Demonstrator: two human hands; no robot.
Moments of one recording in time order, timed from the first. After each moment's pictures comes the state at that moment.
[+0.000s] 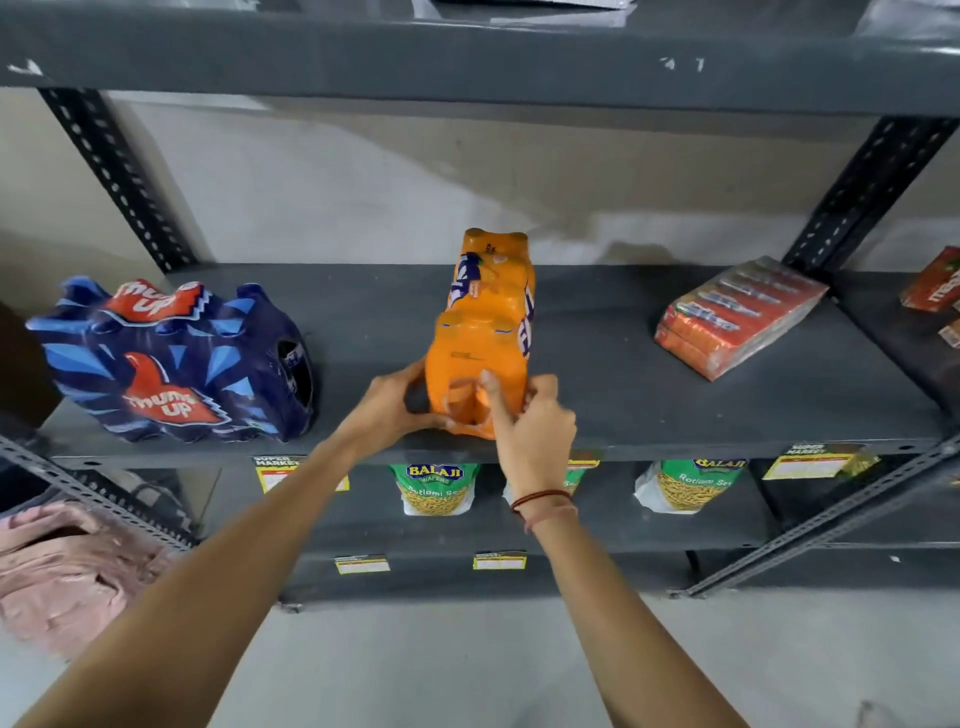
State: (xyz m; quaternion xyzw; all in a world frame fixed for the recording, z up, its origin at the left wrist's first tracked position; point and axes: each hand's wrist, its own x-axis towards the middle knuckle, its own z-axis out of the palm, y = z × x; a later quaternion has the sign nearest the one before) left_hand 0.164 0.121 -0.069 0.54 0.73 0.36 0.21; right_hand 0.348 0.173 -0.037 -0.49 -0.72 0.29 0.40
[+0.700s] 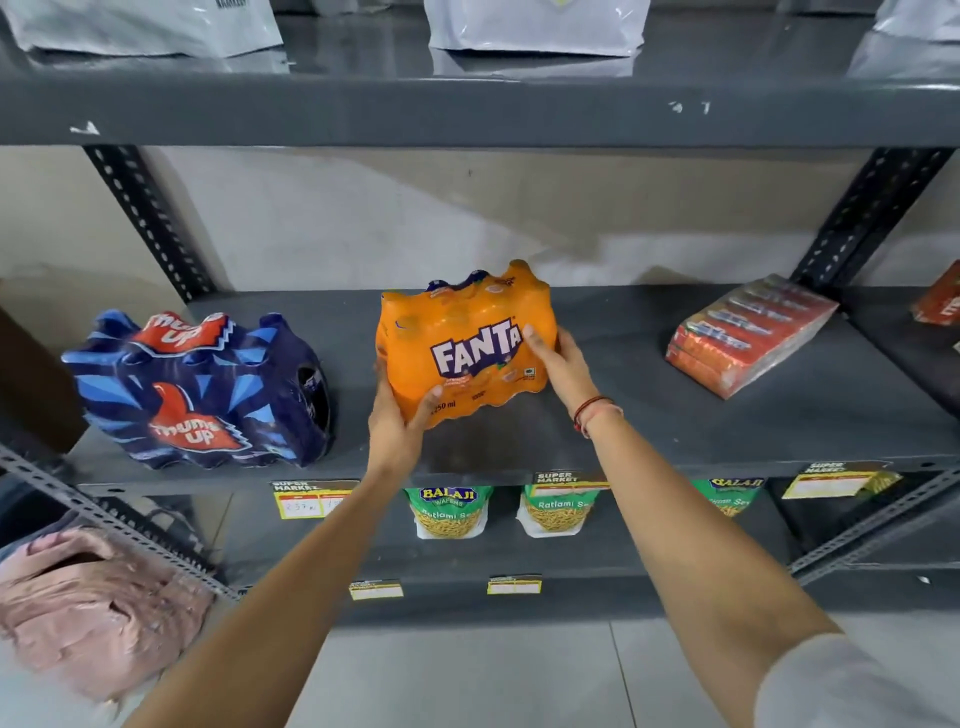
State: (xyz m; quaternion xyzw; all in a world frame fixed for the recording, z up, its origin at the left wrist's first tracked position) left_hand 0.185 0.120 -0.064 0.30 0.74 0.57 0.19; right_hand 0.314 0.295 -0.038 -0.40 -0.66 0.58 0.28
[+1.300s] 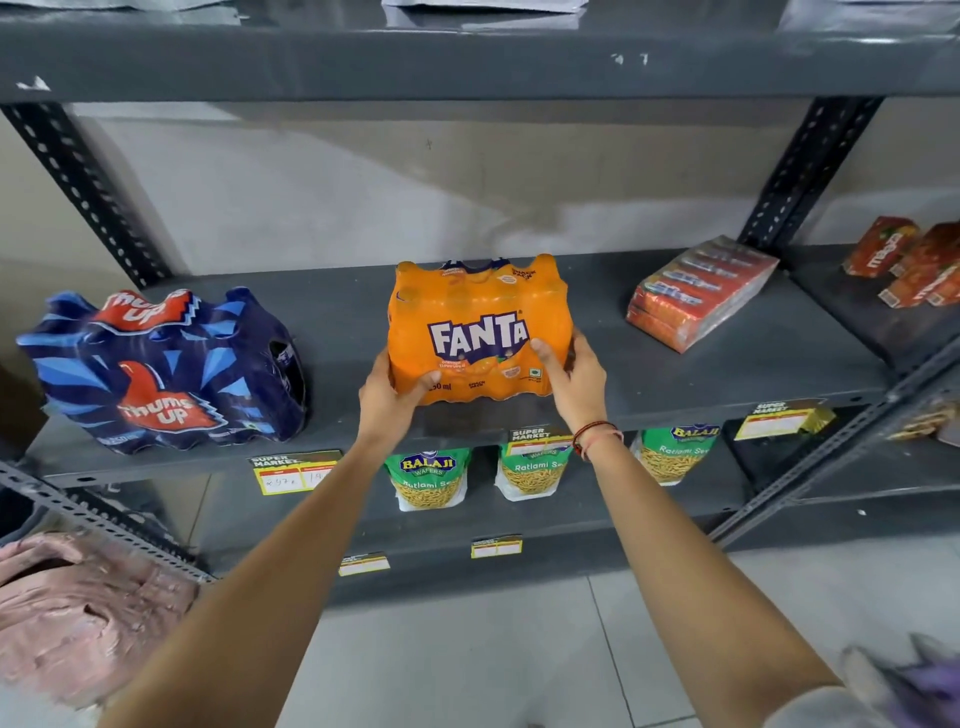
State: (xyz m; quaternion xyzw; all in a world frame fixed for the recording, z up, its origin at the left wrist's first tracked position) left_hand 0.201 0.121 -0.064 0.35 0.73 0.55 0.22; right_hand 0.380 0.251 -0.061 -0.46 -0.67 0.44 0.39
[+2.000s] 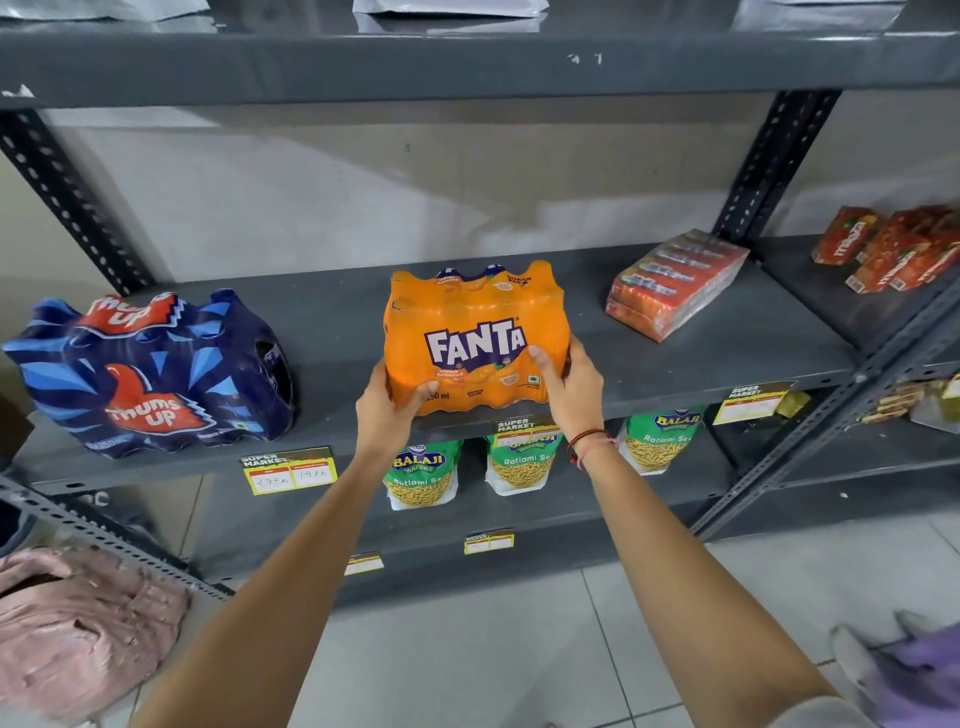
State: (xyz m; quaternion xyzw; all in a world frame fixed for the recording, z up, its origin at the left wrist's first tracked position) left_hand 0.227 0.108 -0.064 0.35 0.74 0.54 0.22; right_hand 0.405 0.233 -0.063 -0.46 -0.68 0.39 0.41
